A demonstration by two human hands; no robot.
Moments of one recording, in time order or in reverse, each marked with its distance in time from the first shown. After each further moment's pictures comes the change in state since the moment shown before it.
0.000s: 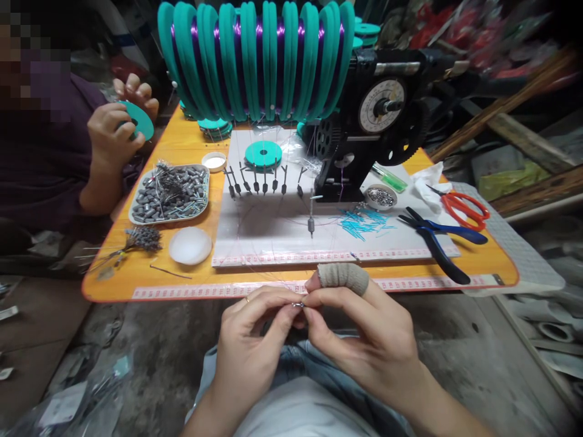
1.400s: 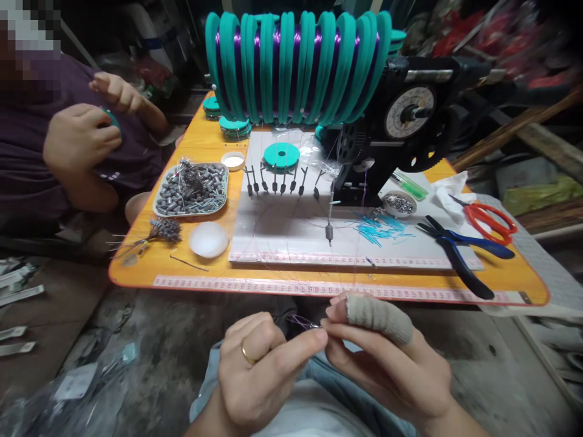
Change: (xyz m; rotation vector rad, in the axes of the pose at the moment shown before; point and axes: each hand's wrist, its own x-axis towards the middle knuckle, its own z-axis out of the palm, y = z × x) left_hand -0.024 -0.012 -0.021 0.580 -0.031 0.687; right_hand -0.017 0.004 -0.001 -0.156 0.029 -0.231
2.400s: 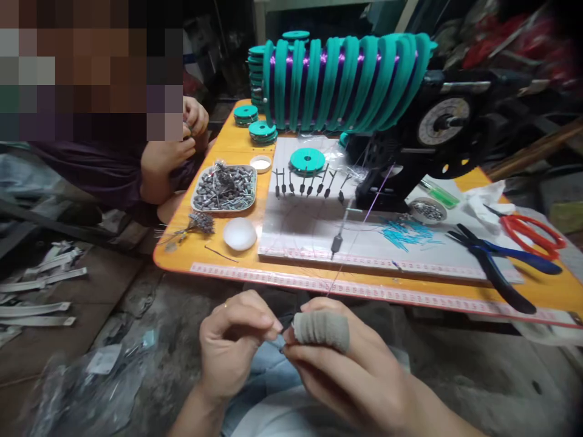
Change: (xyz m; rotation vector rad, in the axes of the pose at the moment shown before) left_hand -0.014 -0.026 -0.029 -0.782 0.259 -0.318; right_hand 0.030 -0.031 0.026 0.393 -0.216 -0.127
